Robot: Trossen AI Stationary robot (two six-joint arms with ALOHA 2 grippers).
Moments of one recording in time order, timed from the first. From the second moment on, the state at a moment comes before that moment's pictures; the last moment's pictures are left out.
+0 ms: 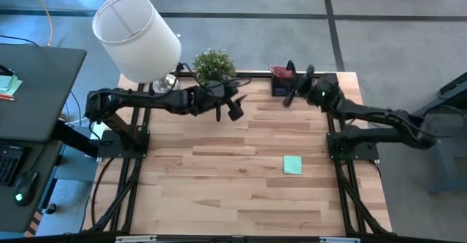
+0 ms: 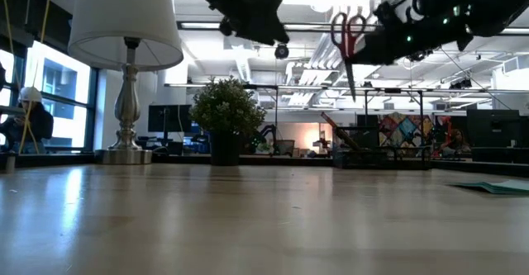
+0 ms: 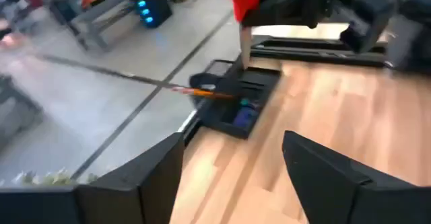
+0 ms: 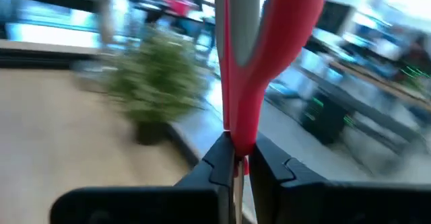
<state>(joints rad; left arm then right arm) 0.27 1.58 1.21 -0.04 -0.46 0.09 -0.56 0.99 0.44 0.47 0.12 -0.31</state>
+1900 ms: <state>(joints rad) 0.32 1.64 1.21 -0.06 -0.17 0.04 -0.99 1.50 0.52 0.57 -0.12 -0.15</state>
